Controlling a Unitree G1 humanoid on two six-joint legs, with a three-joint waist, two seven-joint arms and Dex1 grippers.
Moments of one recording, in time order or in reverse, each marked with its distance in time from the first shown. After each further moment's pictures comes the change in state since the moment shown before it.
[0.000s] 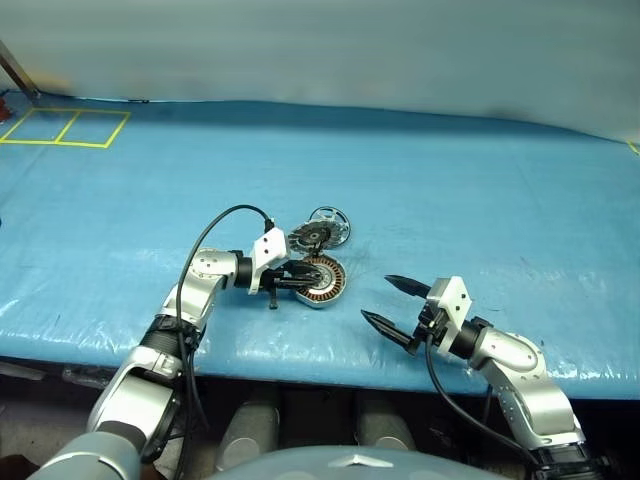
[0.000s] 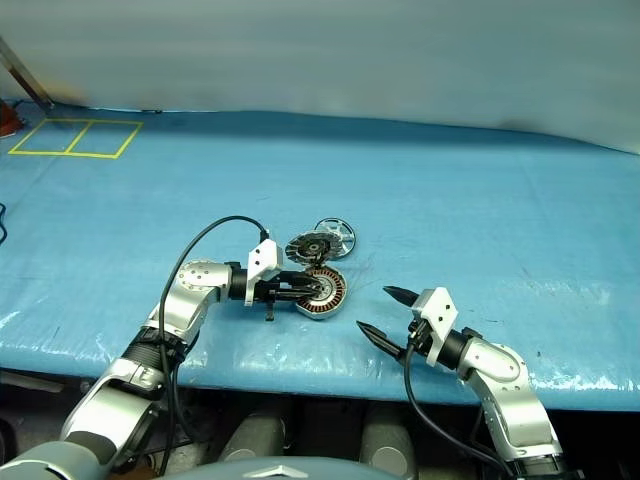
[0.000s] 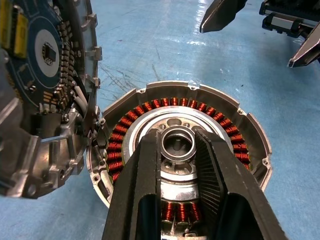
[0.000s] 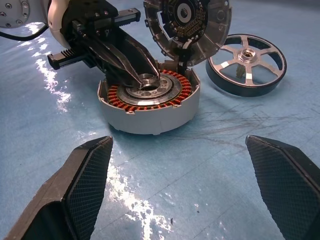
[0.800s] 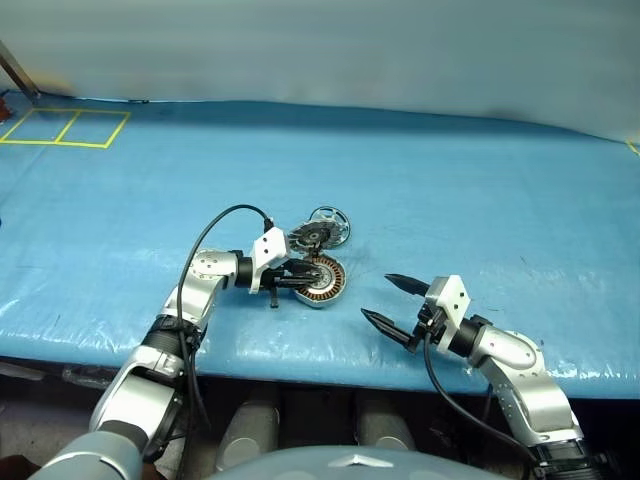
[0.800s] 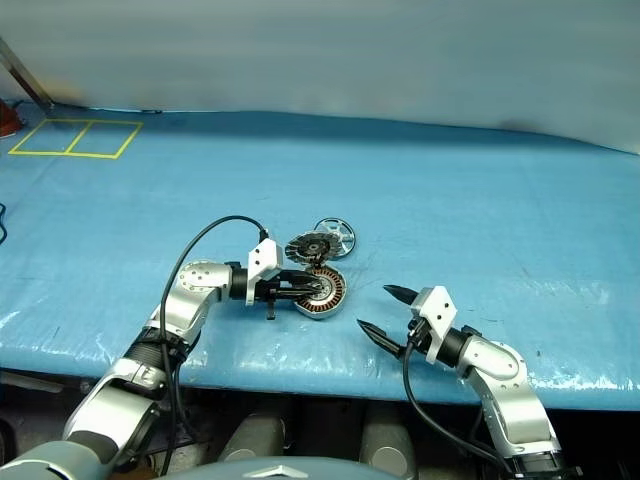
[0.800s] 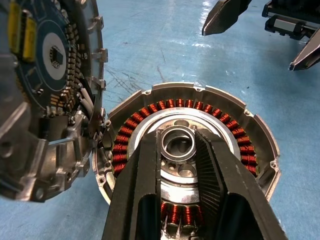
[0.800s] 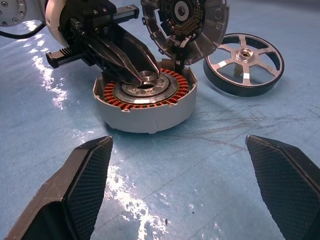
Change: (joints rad) left arm -0.006 -0.011 0.005 0.028 0.003 -0.039 0.019; right arm -0.014 0.004 0.000 0.011 -0.017 -0.003 -0.001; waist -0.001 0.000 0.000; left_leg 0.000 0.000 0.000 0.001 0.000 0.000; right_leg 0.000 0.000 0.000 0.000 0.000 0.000
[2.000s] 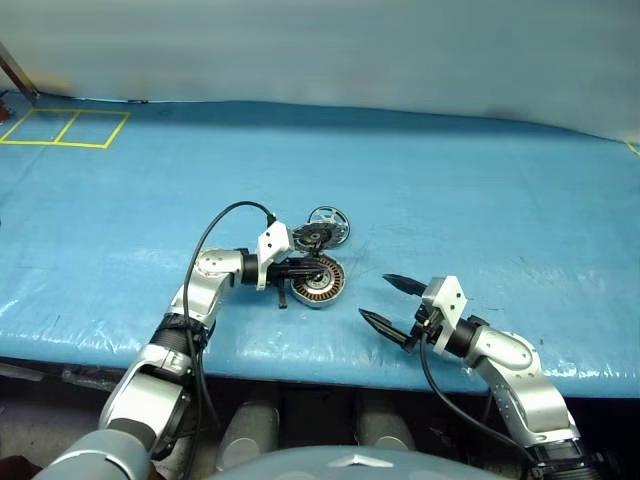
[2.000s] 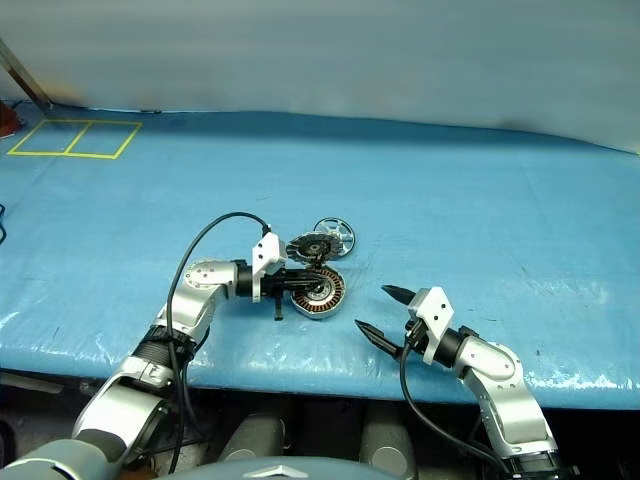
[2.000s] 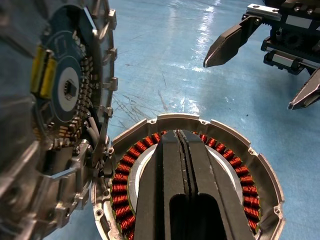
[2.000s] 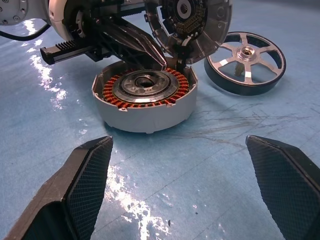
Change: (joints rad) left arm -0.013 -0.044 0.021 0.008 -0.035 0.016 0.019; right arm 0.001 0.001 0.019 0.005 -0.004 -0.010 -0.020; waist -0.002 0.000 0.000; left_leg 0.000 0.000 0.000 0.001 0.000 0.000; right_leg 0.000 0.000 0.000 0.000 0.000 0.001
